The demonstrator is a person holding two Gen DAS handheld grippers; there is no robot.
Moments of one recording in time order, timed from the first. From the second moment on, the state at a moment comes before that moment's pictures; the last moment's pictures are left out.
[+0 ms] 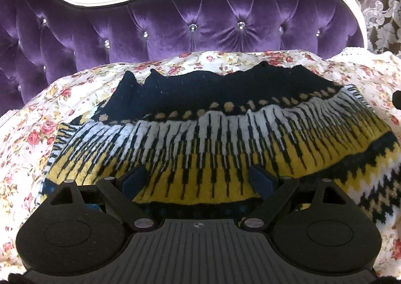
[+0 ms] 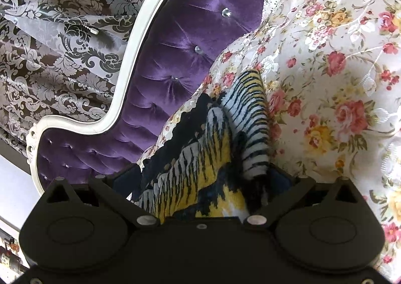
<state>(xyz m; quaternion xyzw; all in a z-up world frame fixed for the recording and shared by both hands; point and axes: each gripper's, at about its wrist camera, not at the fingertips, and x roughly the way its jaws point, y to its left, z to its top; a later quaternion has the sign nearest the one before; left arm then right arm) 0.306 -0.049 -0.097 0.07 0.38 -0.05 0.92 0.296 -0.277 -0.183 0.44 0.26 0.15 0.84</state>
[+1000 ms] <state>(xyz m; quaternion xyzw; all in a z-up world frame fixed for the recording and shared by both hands) 0.311 -0.052 -0.105 0.07 0.38 -0.05 0.92 0.308 -0.276 -0.183 0.43 0.27 0.20 0.84</state>
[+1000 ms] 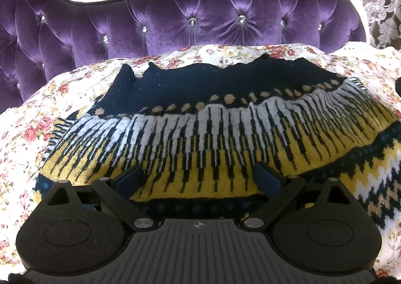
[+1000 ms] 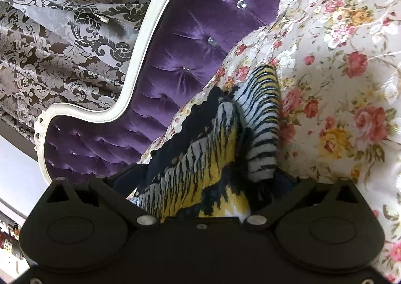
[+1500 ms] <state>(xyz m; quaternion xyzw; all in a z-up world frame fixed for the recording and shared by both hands) 0.312 -0.051 -0.104 0.07 0.38 -0.05 0.92 0.314 -0.263 -0.188 0.39 0.30 0.16 0.86</state>
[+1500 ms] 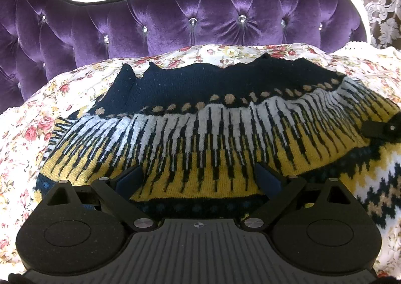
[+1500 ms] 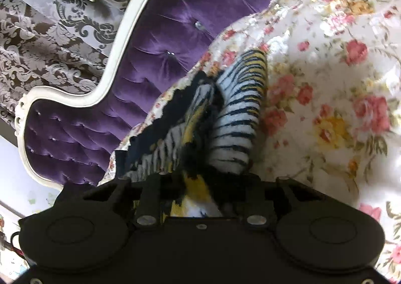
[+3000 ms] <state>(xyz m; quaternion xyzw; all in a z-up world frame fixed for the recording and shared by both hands) 0.223 0.103 -0.103 -0.07 0.35 0.00 0.93 0.294 -0.213 -0.140 0.23 0.27 0.12 0.93</state>
